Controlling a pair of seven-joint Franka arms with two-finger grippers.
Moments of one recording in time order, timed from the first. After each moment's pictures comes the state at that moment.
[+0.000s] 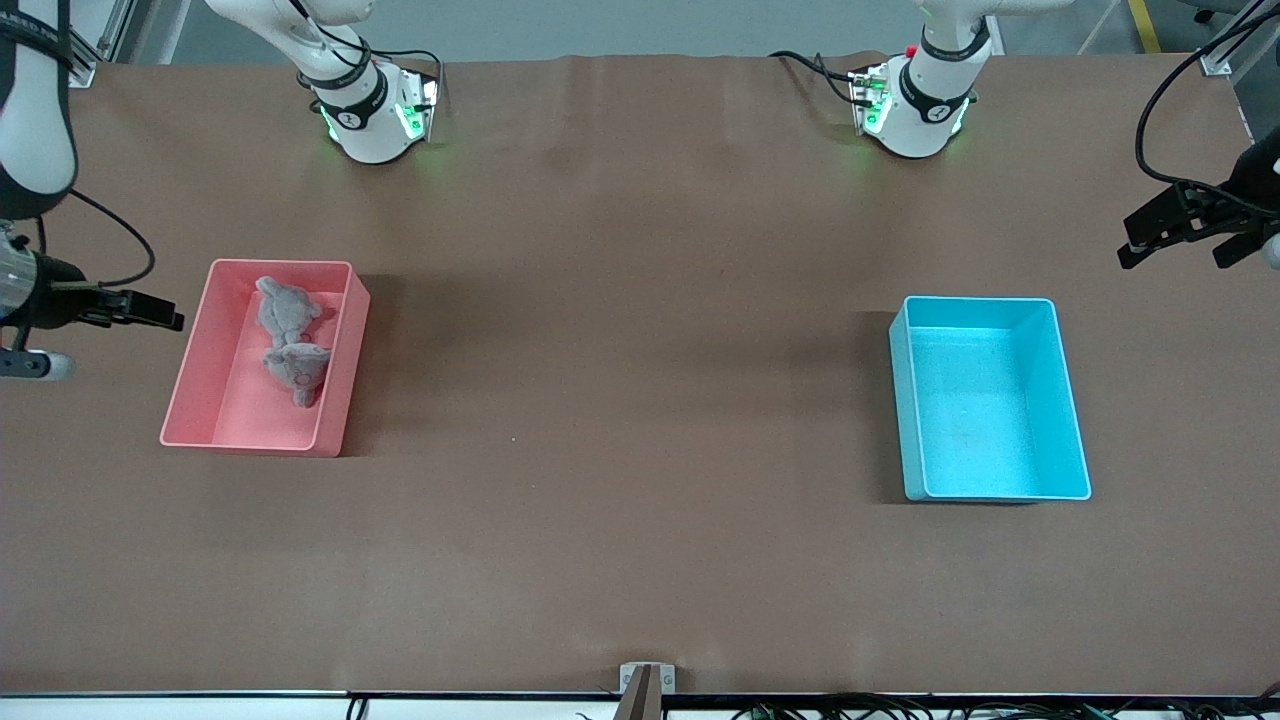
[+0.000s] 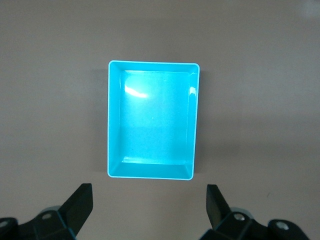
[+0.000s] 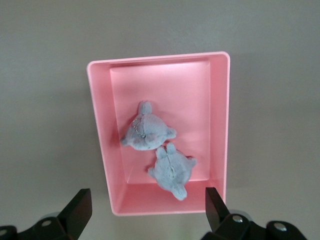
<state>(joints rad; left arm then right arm) -0.04 -0.02 0.02 -1.53 -0.02 1.57 -0.02 -0.05 0.12 -0.12 -1.80 0.02 1.75 -0.05</state>
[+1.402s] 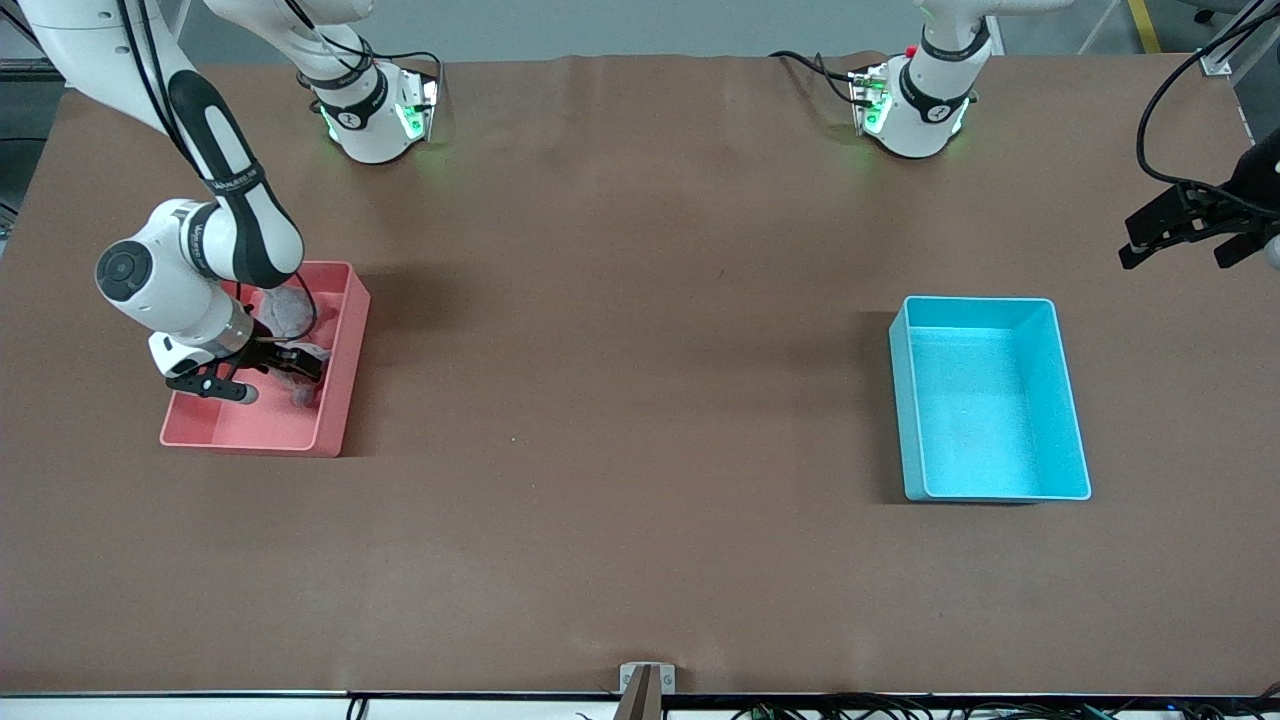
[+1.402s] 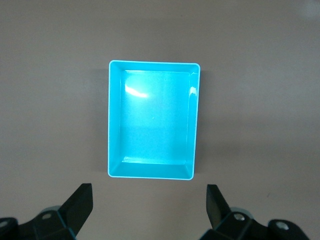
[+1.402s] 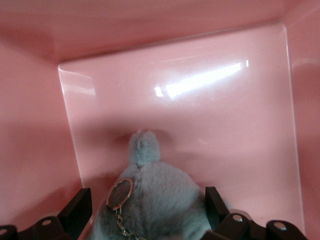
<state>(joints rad) -0.04 -0.02 0.02 -1.53 -0.02 1.57 -0.02 -0.01 0.28 -0.10 -2.34 0.11 2.65 -0.01</state>
